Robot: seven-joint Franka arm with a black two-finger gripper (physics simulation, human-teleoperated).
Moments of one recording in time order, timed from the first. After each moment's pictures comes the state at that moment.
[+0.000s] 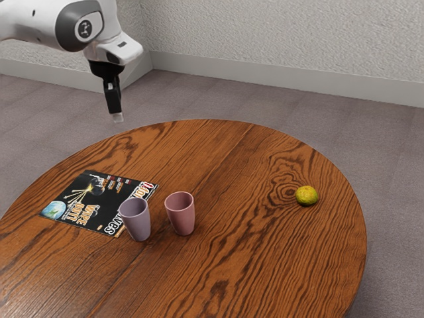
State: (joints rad) arm -0.06 0.06 0.11 -1.60 0.12 1.73 0.87
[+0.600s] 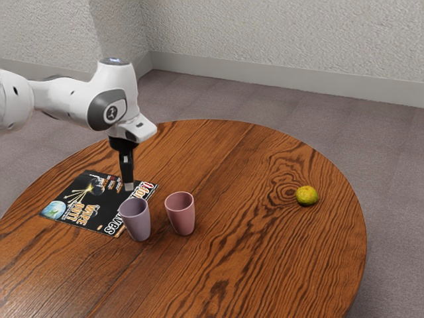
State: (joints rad) arm -0.03 0.19 0.11 -1.93 0.09 2.03 0.89
